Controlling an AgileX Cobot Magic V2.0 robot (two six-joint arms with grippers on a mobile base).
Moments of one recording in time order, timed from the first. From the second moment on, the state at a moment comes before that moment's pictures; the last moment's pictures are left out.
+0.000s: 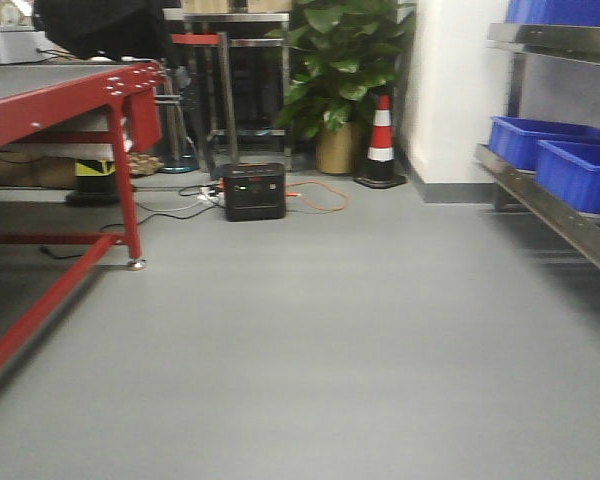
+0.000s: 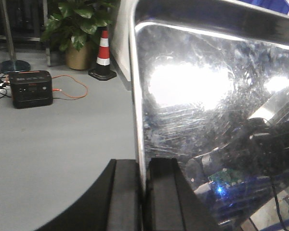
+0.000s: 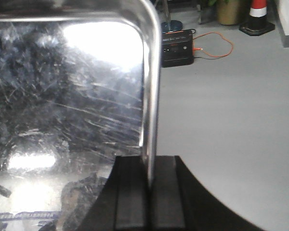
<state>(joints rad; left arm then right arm) -0.52 1.73 -1.88 0.13 0.42 -0.26 0.13 1.76 -1.96 0.20 0.63 0.05</state>
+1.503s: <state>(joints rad) -0.52 1.73 -1.88 0.13 0.42 -0.26 0.13 1.76 -1.96 0.20 0.63 0.05</state>
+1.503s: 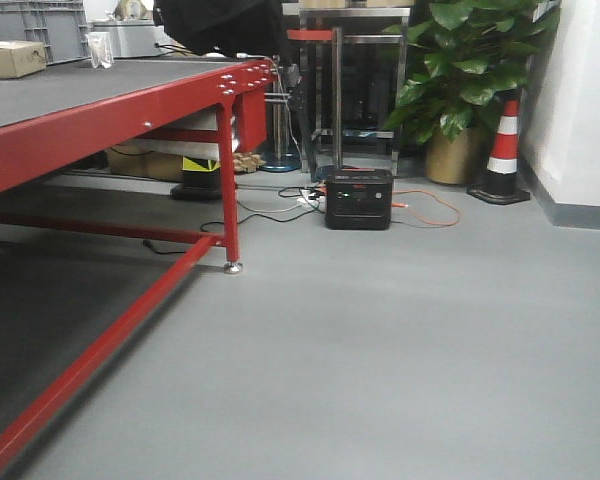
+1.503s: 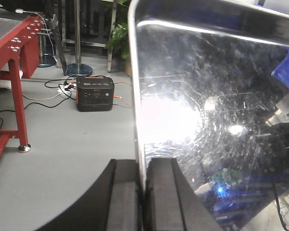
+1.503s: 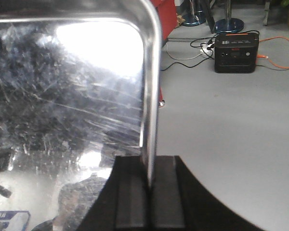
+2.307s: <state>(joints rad) -0.52 1.73 -1.88 0.13 0.42 -0.26 0.13 1.76 -1.96 0.20 0.63 0.05</state>
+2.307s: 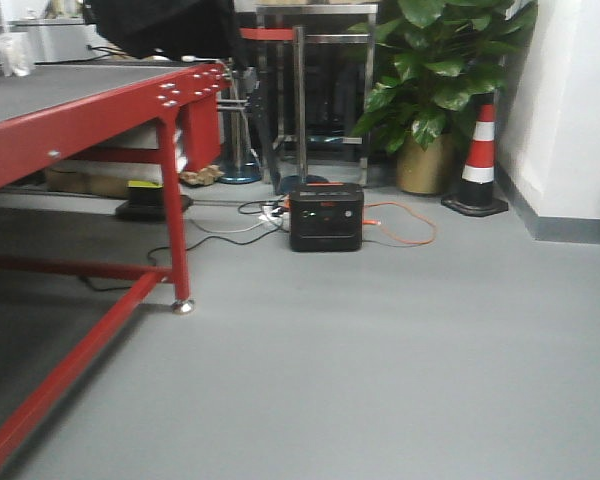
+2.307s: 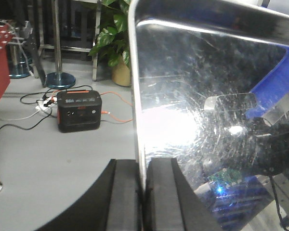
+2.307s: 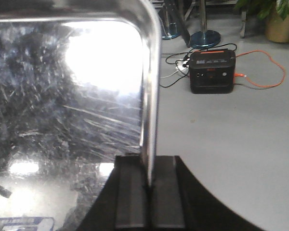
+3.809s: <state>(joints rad) -0.52 1.73 -1.88 0.13 0.41 -0.26 0.13 1.76 -1.96 0.20 0.61 0.05</state>
